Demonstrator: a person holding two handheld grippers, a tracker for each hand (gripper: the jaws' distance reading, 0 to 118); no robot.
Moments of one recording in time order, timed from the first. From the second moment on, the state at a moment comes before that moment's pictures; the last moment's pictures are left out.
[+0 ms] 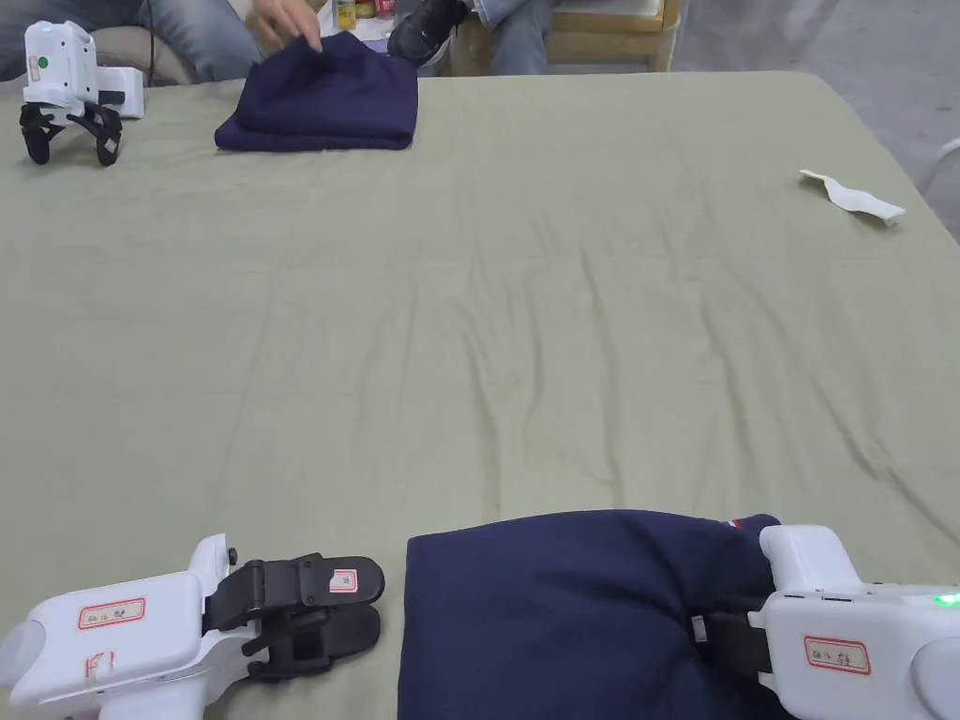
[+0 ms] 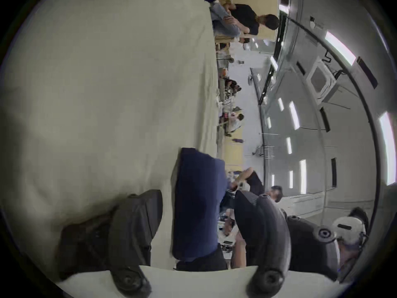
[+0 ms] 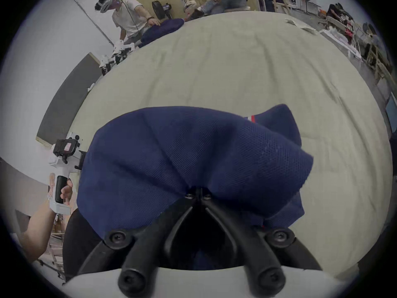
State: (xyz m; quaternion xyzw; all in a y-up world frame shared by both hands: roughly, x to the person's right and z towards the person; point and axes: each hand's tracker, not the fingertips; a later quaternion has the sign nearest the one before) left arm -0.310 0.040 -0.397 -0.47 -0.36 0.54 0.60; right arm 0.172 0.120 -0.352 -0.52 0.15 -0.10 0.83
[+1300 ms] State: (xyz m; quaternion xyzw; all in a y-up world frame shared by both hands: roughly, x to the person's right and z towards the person) left arm -0.450 0.211 -0.405 -0.62 -0.06 0.10 0.78; right arm -0.002 0.220 -0.350 -0.42 0.42 -0.13 0.79
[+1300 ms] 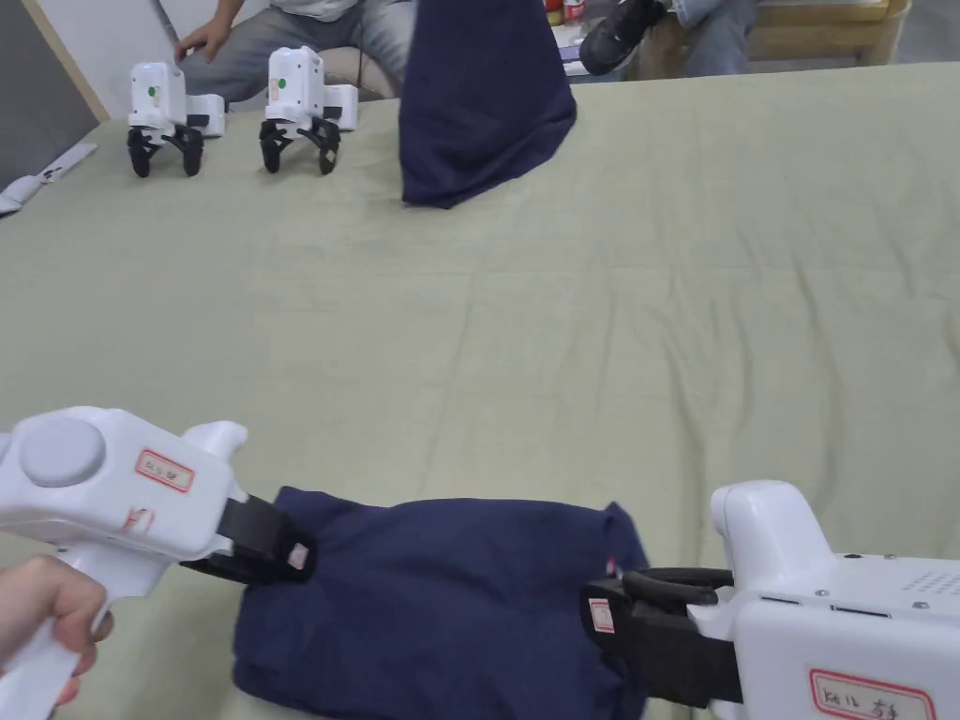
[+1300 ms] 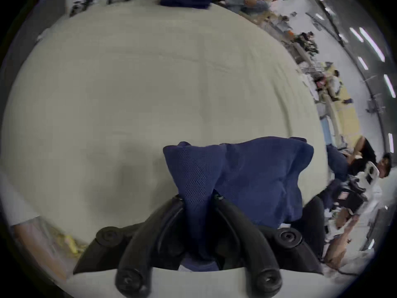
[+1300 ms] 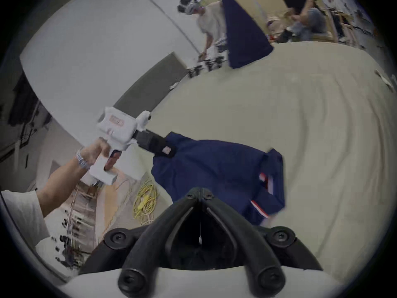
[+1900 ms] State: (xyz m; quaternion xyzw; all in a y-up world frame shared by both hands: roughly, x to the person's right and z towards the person) left arm -0.652 0.276 -0.369 -0.60 0.28 -0.11 0.74; right arm -0.011 0.204 -0.343 -0.45 0.35 -0.07 0.81
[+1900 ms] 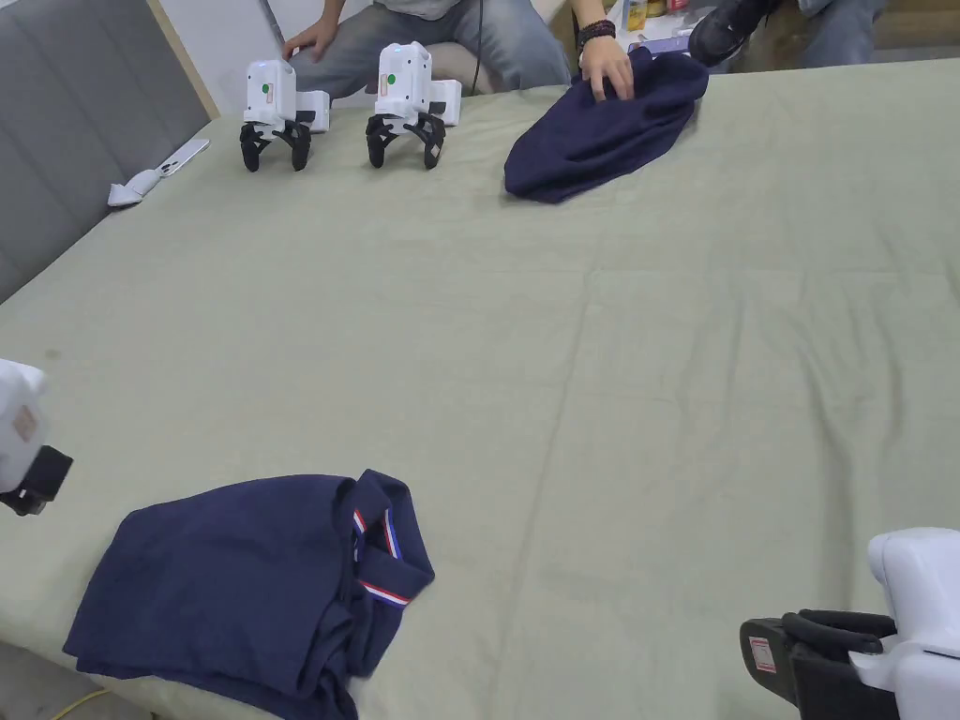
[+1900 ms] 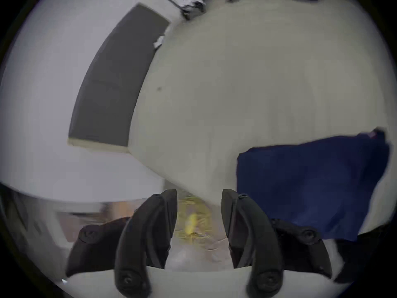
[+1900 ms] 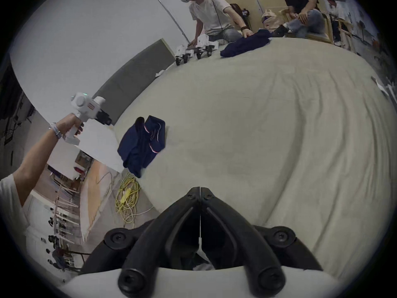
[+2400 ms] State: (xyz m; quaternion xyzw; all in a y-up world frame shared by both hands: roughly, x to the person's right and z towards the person) left arm -0.326 0.225 -0.278 -0.44 -0.01 0.17 0.88; right arm 0.074 0.229 -0.276 -0.34 0.24 -0.04 0.91
